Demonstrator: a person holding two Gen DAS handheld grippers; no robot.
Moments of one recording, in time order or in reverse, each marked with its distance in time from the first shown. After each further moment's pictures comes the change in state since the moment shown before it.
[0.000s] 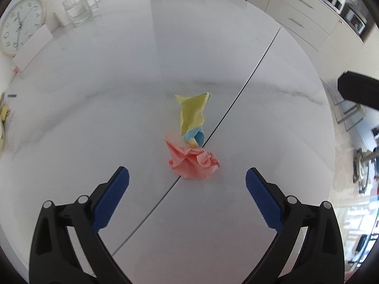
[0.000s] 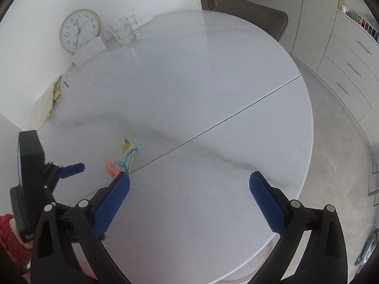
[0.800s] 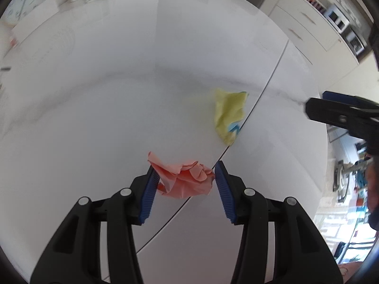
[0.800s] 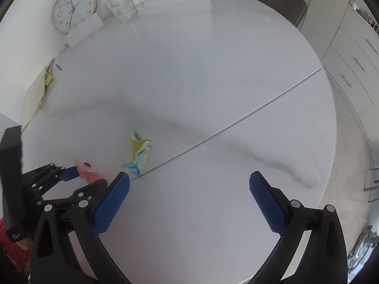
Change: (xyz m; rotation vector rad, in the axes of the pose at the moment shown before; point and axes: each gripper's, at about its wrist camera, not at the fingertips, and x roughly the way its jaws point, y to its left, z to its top) left arm -0.002 0.061 -0.010 -0.123 0.028 -0.125; right arm 0.047 0.053 0.005 -0.029 0.134 -0.008
